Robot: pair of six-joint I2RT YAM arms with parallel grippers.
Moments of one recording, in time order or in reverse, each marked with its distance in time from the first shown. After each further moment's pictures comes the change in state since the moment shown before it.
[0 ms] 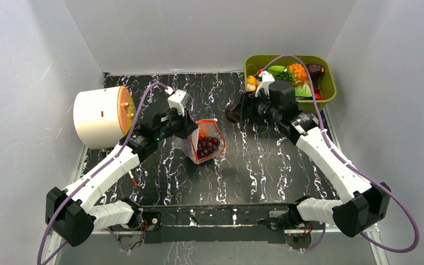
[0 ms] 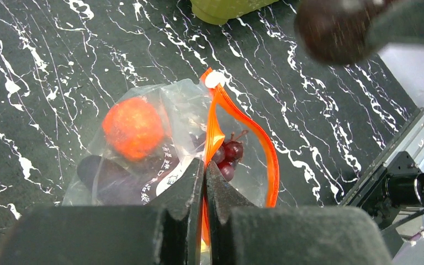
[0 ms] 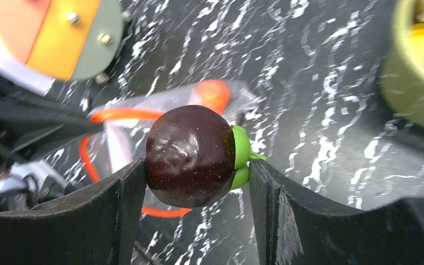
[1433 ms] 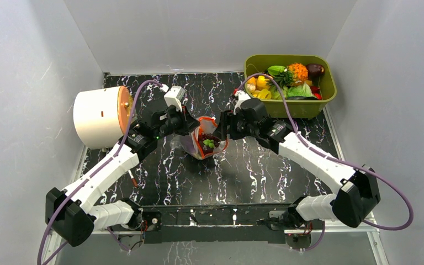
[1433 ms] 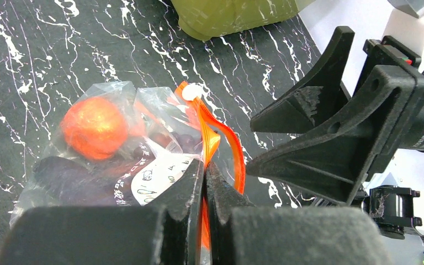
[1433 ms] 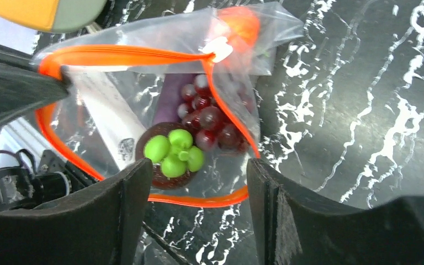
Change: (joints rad) left arm 0.002 0.011 0.027 0.018 -0.007 -0.184; right arm 0.250 0.078 -0.157 0.128 0.077 0.140
